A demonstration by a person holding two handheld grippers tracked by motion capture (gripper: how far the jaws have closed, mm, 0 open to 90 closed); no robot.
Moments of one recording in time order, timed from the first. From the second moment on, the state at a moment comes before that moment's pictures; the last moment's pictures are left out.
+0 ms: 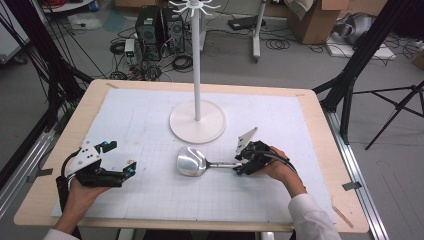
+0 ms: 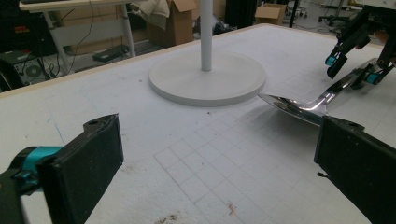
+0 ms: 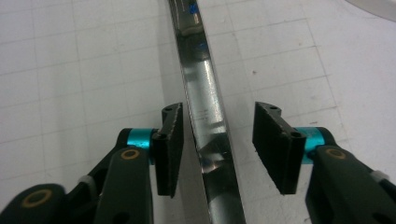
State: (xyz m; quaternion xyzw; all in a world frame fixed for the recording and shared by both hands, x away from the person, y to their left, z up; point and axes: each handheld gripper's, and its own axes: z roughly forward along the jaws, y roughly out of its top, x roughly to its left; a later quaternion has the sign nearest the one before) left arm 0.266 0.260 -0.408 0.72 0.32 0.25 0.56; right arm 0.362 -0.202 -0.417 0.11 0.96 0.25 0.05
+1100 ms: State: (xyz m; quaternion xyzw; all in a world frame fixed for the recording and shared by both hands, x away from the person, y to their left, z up) left arm 0.266 0.259 -0.408 0.72 0.32 0.25 0.55; right arm 0.359 -0.195 -0.415 0.08 0.97 0.23 0.02
